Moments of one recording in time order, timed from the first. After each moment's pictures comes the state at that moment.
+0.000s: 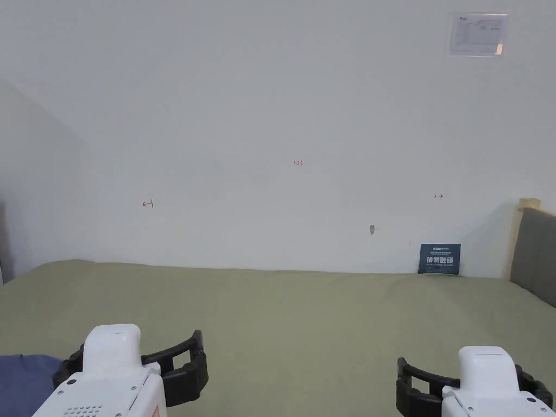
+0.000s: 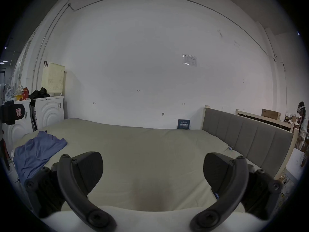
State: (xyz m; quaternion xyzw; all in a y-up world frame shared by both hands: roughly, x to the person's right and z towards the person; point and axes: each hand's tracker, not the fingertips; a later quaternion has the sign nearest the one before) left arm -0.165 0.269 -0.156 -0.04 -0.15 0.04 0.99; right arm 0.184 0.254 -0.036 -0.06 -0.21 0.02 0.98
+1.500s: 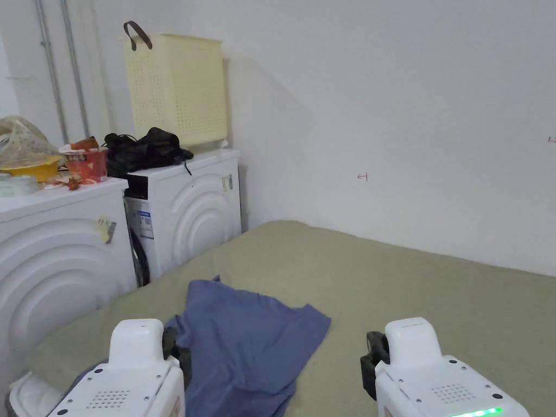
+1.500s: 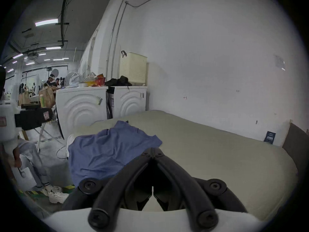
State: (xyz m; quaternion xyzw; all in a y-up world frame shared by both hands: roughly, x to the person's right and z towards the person) left arm -0.378 0.246 -0.123 -0.11 0.12 0.02 0.99; right arm -0.087 0.240 -0.184 -0.10 0.16 0.05 0.98
